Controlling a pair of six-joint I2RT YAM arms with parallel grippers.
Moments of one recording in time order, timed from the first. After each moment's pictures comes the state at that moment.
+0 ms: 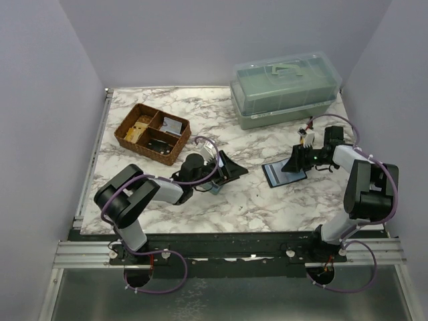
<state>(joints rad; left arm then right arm) -0.73 1.66 0.54 0.93 0.36 -1.17 -0.18 1.62 0.90 -0.47 -0.85 -0.40</state>
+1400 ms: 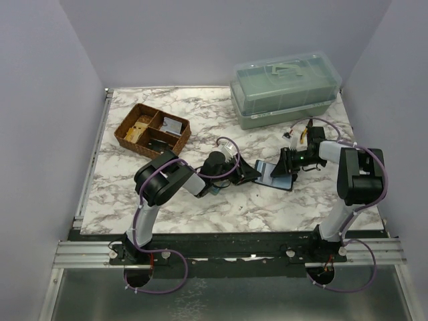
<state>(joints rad) -0.79 2.08 0.84 1.00 0.41 -1.26 -0.06 1.80 0.95 -0.50 -0.90 -0.27</state>
